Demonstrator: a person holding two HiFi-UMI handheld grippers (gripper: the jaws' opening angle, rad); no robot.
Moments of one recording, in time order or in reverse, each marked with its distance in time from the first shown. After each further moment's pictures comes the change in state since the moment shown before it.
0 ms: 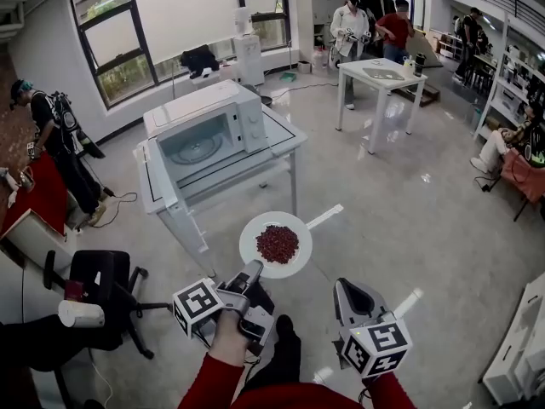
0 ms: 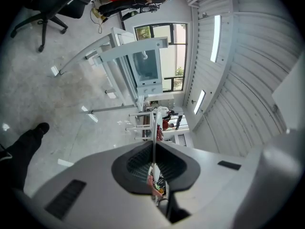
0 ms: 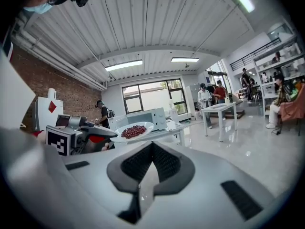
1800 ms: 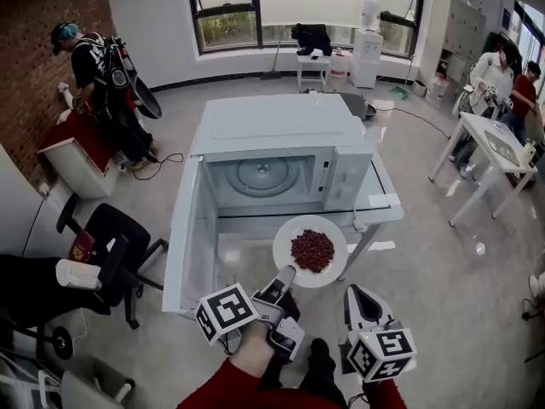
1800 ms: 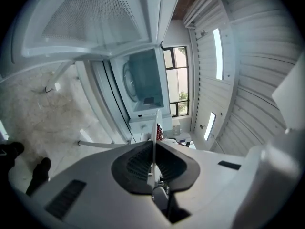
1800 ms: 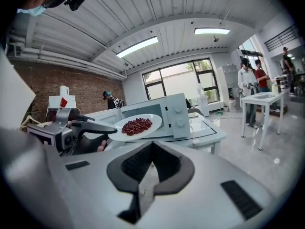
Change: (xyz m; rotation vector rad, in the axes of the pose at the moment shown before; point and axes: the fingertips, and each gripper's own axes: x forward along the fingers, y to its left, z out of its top) left arm 0.179 -0.018 0.190 -0.017 -0.329 0.055; right arm 0.327 -0.035 0.075 -0.092 0.187 0.337
